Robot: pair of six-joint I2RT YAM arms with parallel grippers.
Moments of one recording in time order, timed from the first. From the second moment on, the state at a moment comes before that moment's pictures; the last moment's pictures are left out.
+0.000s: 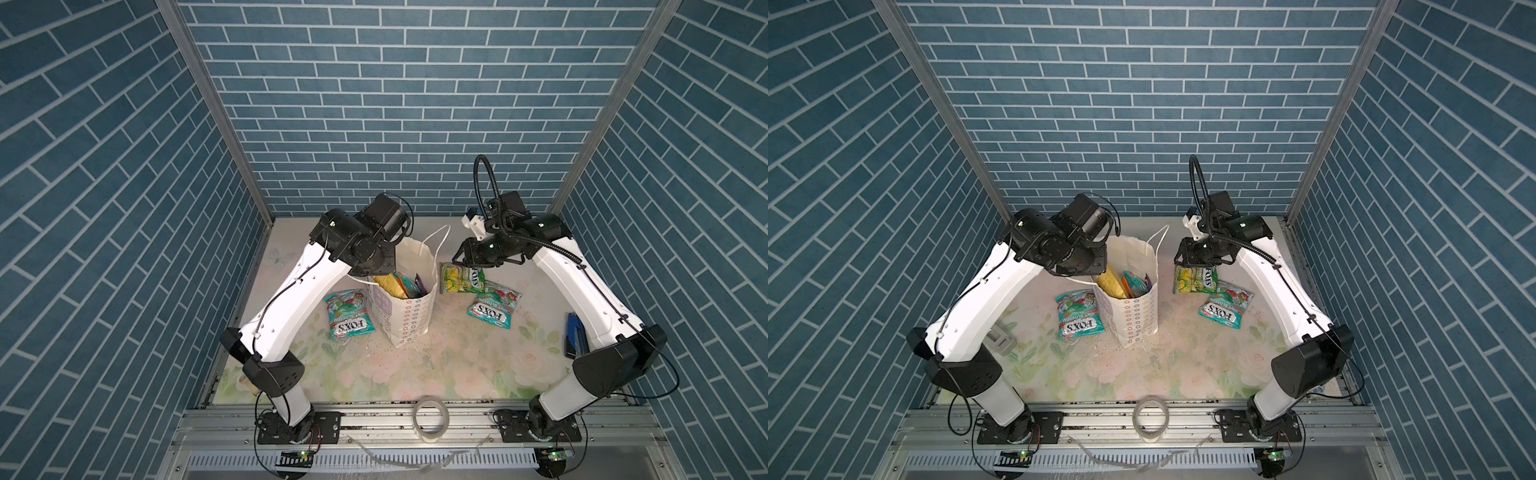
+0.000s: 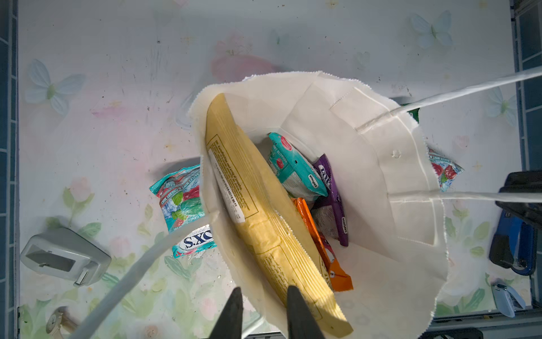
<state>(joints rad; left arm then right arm) -0.73 1.68 2.12 -1.59 -0.22 -0.70 0.47 1.60 1.77 -1.18 -0.38 0.25</state>
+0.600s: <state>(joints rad) -0.56 1.43 1.61 -1.21 -0.10 -0.70 0.47 1.60 1.77 -1.16 -0.41 0.26</state>
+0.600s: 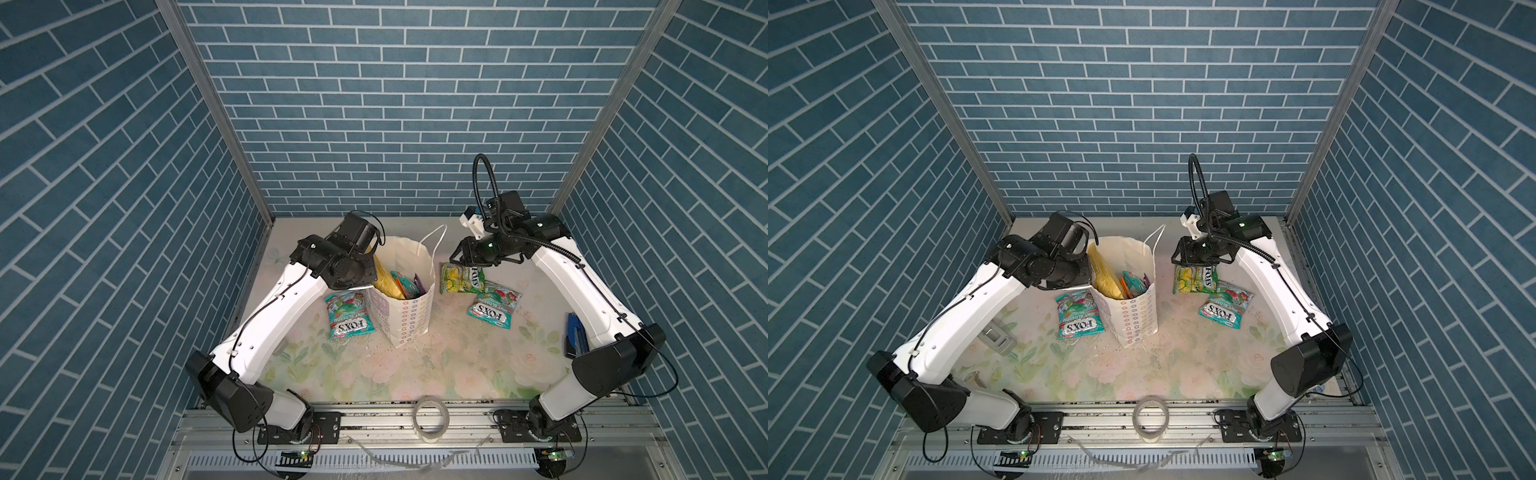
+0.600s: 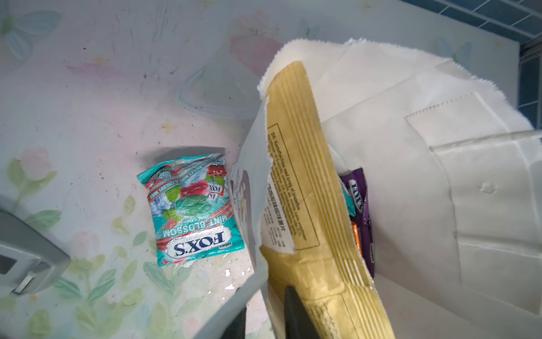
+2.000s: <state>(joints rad) -0.42 1.80 2.09 -1.30 0.07 -0.34 0.53 1.61 1.68 -0.95 -0.34 0.44</state>
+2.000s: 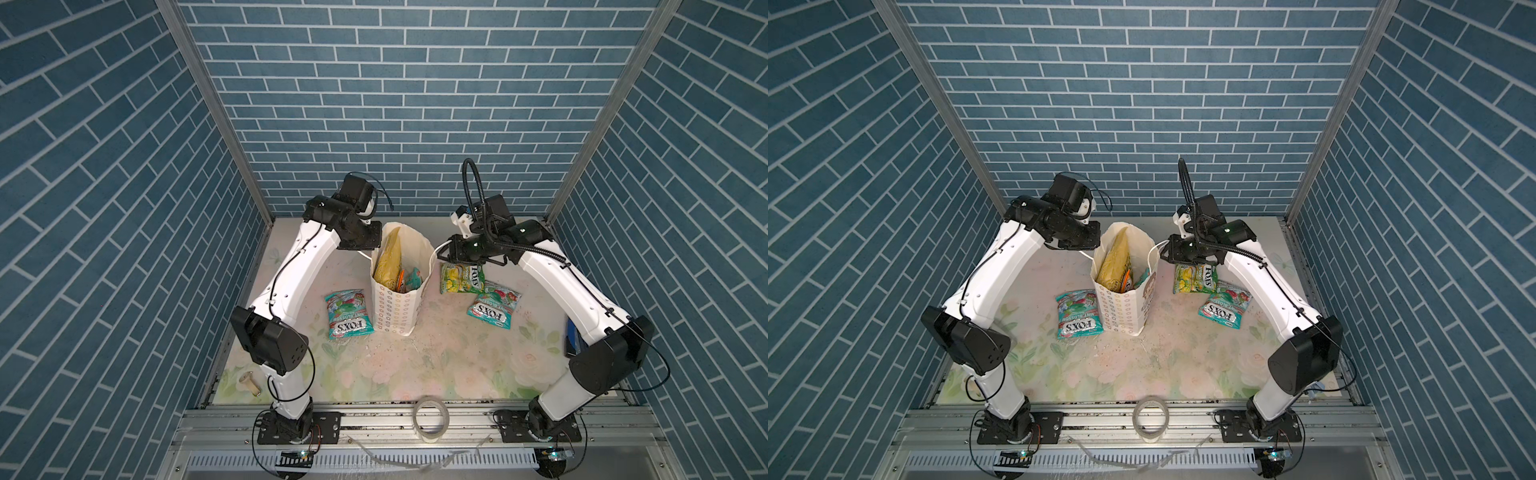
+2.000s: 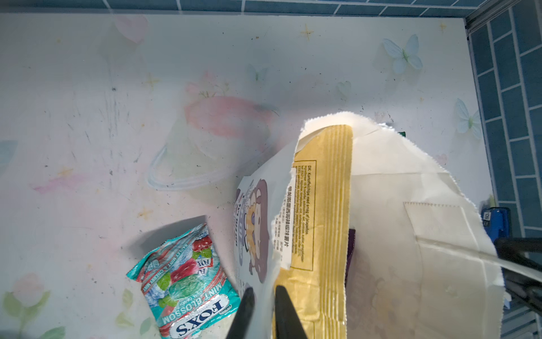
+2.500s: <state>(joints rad) -0.43 1.67 2.10 -1.25 0.11 -0.32 0.53 1.58 1.66 -0.92 -0.30 0.49</state>
